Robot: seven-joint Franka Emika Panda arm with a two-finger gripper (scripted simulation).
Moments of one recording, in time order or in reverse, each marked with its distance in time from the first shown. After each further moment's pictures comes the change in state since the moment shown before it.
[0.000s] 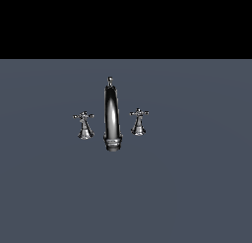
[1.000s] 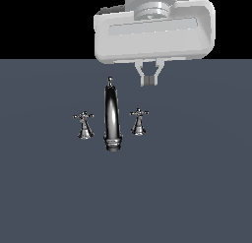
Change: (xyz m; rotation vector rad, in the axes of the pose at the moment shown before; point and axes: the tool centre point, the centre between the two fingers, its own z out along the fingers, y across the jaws) arm 0.099 0.032 0.241 -0.022 -0.245 0.146
